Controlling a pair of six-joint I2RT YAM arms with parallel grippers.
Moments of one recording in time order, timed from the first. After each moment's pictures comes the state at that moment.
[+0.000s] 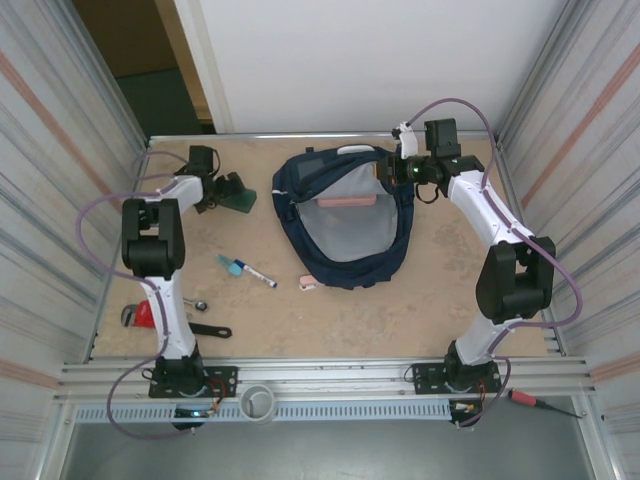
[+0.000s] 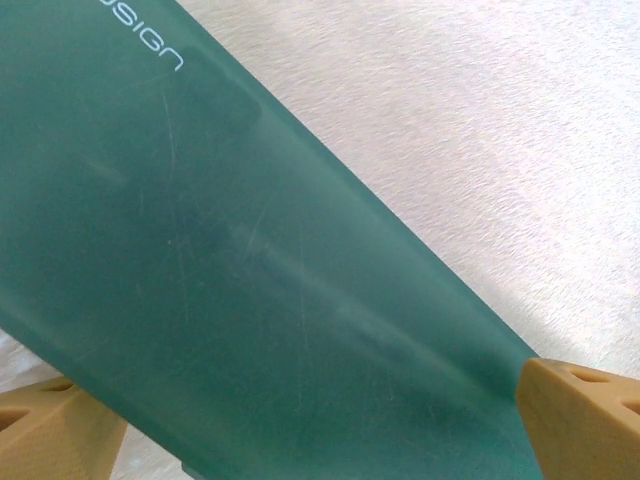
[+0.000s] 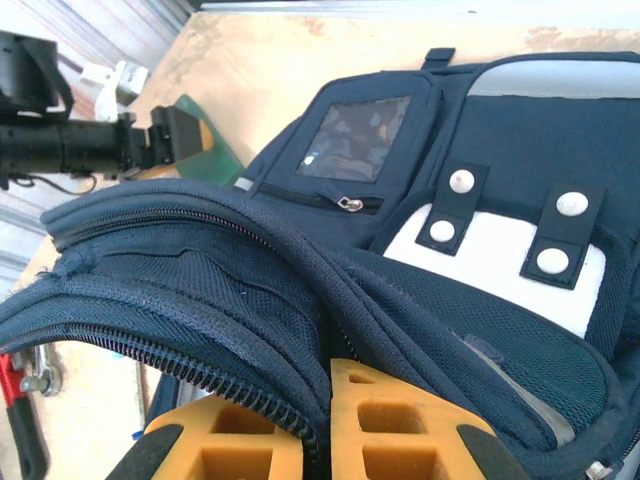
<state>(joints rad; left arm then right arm) -0.03 2.14 1.55 -0.40 0.02 -0.44 0.18 1.70 1.47 -0.50 -0.61 0.10</state>
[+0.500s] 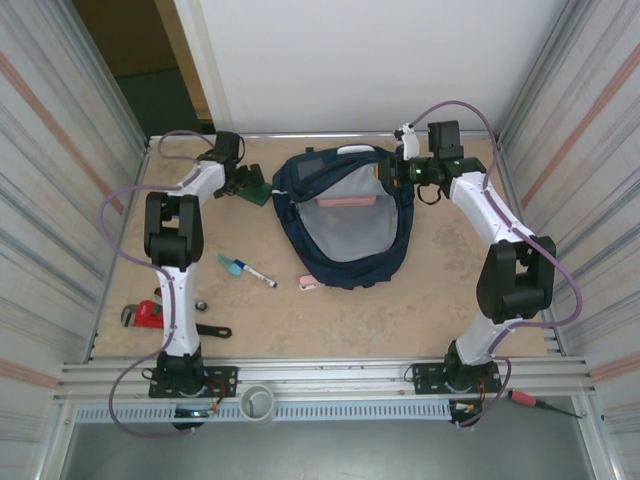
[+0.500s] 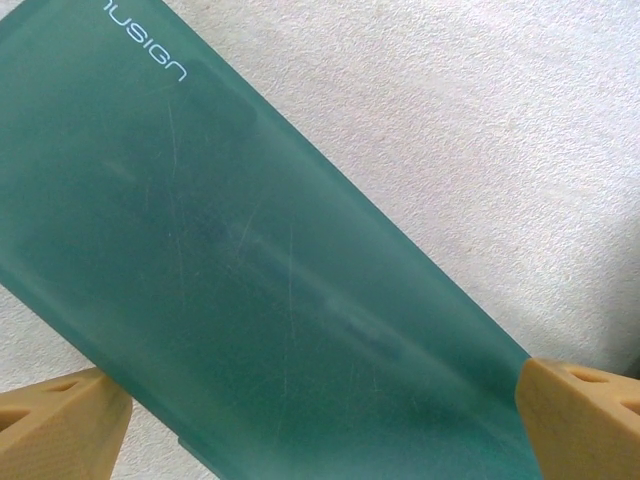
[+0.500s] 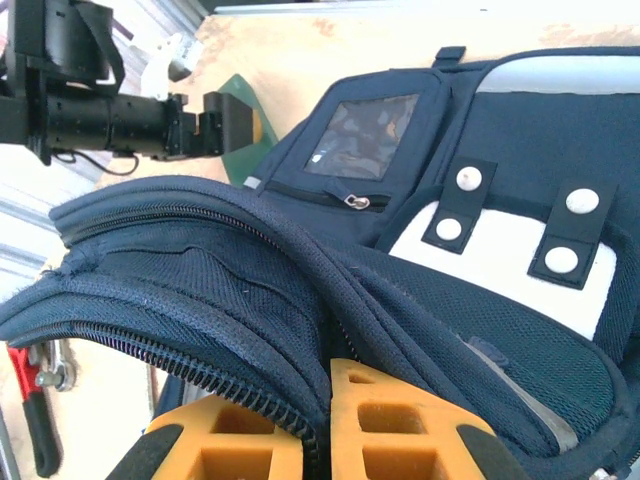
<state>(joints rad) -0.12 2.28 1.81 -0.56 -0.05 -0.38 0.16 1.70 1.45 -0.47 -0.66 0.10</state>
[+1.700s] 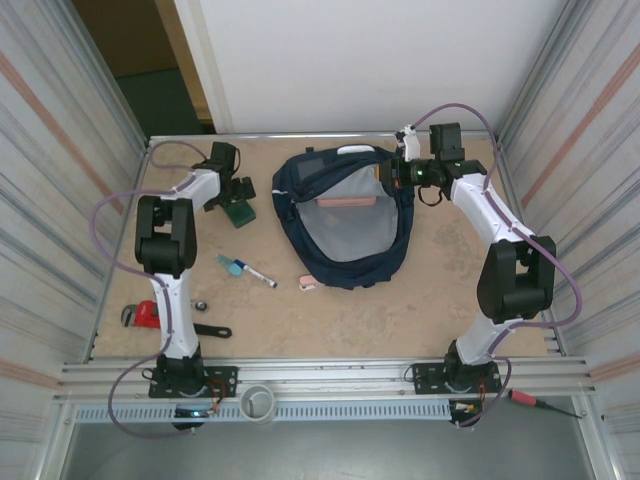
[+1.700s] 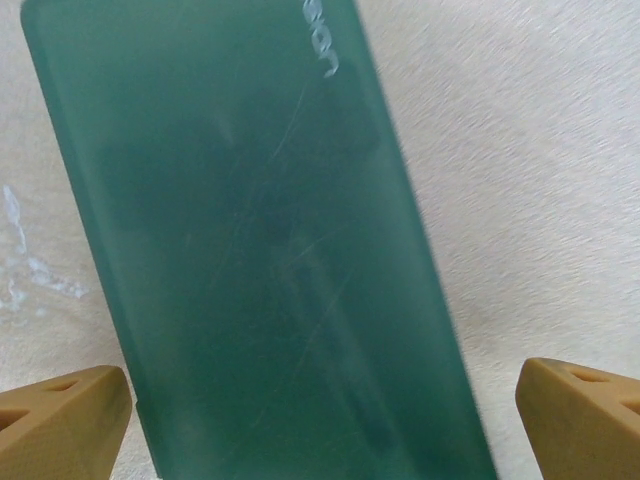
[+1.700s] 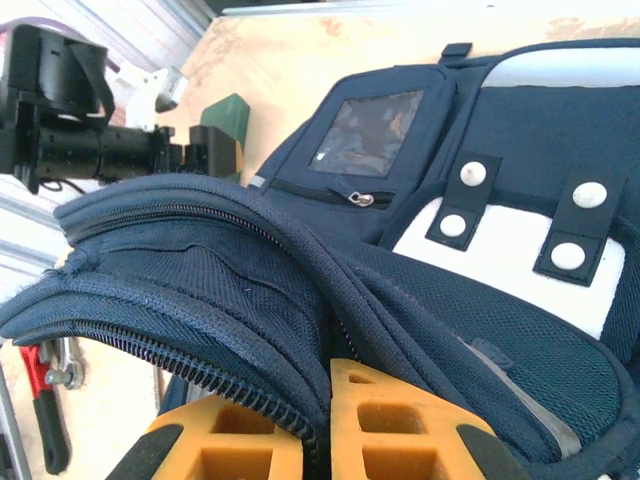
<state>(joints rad) -0.12 2.17 1.62 -0.57 -0.16 -0.40 0.15 1.70 1.42 -0.45 -0.69 0.11</state>
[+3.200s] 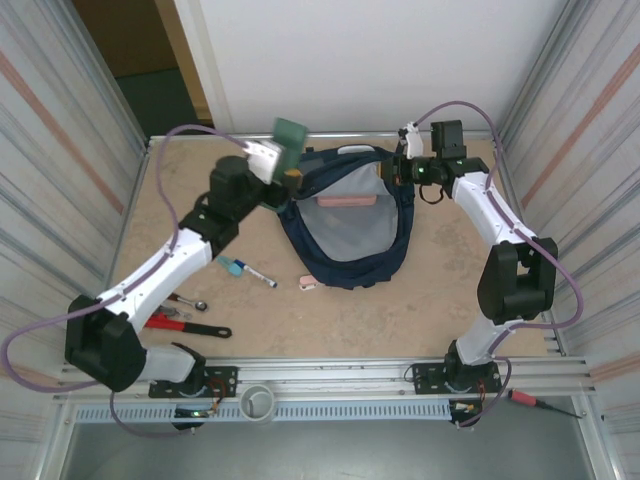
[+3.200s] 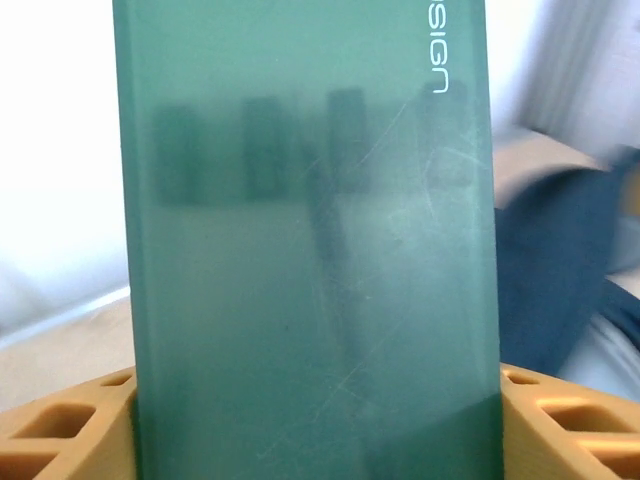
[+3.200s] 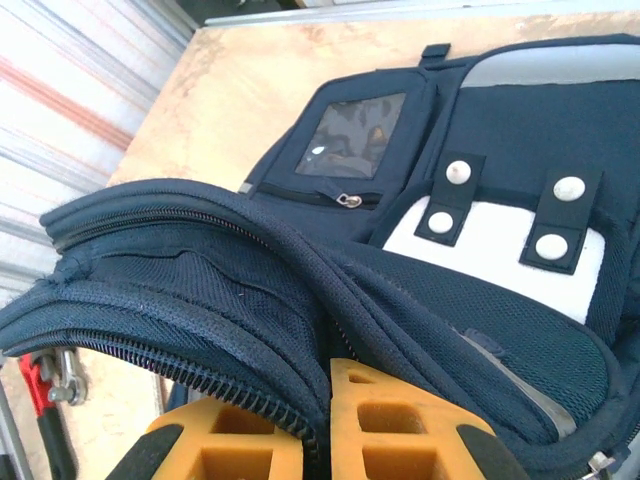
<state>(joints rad) -0.54 1.33 1.08 0.00 0.00 0.13 0.14 1.69 1.46 -0.49 -0.65 0.15</state>
